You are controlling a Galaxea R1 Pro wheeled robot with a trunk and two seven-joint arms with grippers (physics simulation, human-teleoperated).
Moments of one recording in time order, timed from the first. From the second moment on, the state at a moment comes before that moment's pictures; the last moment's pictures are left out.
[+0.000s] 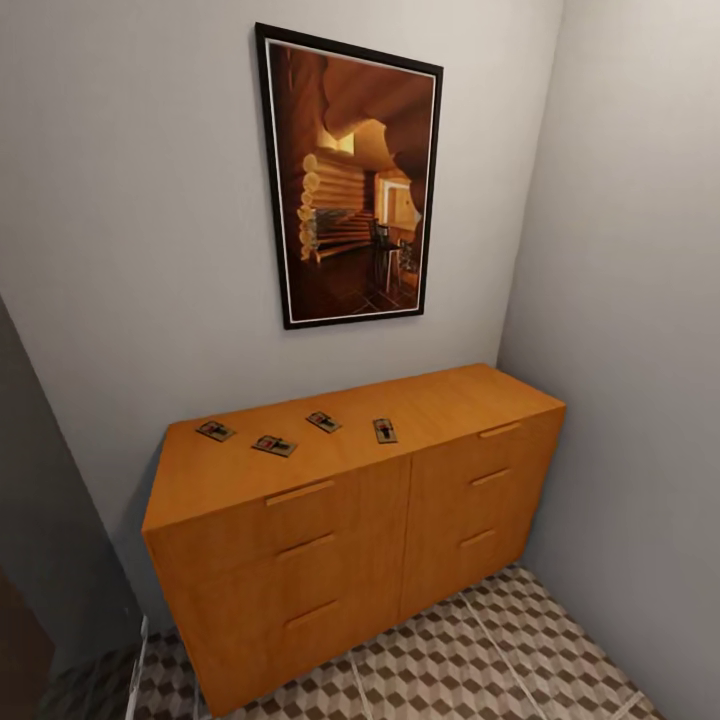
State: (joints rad) left arm 0.00 -0.04 0.03 -0.08 0.11 -0.03 0.00; right arm 0.00 -0.01 0.01 0.00 0.00 -0.05 -0.01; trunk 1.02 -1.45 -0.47
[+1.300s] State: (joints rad) left arm 0.00 -0.04 0.03 -0.09 0.10 -0.03 -0.01; right arm 0.00 -0.01 0.00 0.00 0.00 -0.05 -0.01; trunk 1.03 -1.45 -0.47
